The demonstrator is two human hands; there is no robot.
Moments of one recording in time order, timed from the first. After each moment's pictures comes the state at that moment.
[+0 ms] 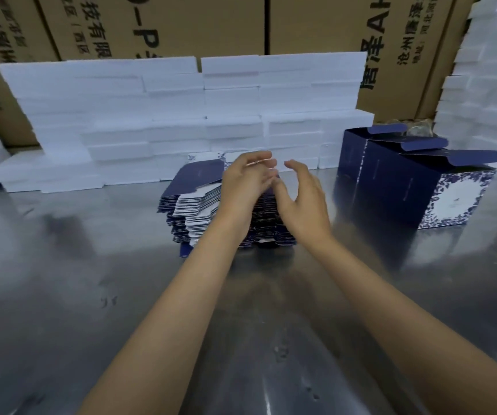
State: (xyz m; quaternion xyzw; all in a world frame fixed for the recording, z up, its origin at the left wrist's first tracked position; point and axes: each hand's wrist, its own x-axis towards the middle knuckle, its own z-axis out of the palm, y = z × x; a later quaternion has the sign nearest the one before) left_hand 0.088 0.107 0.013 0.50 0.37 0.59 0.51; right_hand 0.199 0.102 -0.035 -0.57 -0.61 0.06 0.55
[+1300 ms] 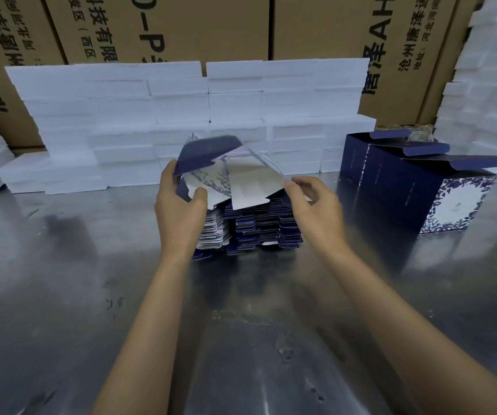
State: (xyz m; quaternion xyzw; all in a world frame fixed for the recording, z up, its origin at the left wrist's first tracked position) left_hand 0.002 0.101 -0.017 0.52 0.47 0.67 0.24; right_hand 0.198 0.086 -0.027 -0.55 -0.51 0.22 0.63
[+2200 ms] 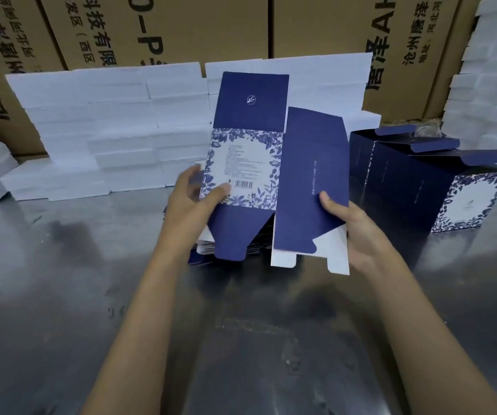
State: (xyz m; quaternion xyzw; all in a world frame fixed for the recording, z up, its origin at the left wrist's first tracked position) left_hand -0.003 0.104 -0.006 0.58 0.43 0.57 0.39; right_hand 0.254 0.080 -0.039 -0.35 -0.37 0.61 0.61
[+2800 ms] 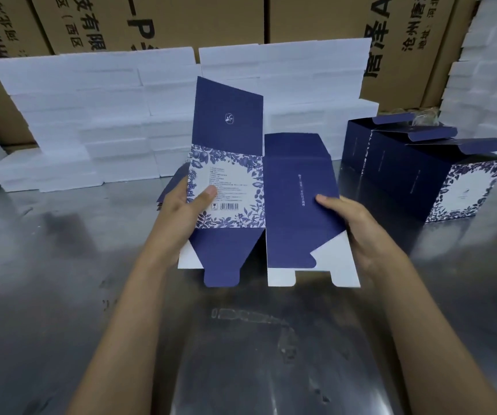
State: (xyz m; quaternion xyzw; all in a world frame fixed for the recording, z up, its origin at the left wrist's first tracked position) left_hand -0.015 0.101 -0.023 0.59 0.37 0.54 0.48; right_hand 0.259 0.067 -0.052 -0.39 -0.42 0.57 0.59
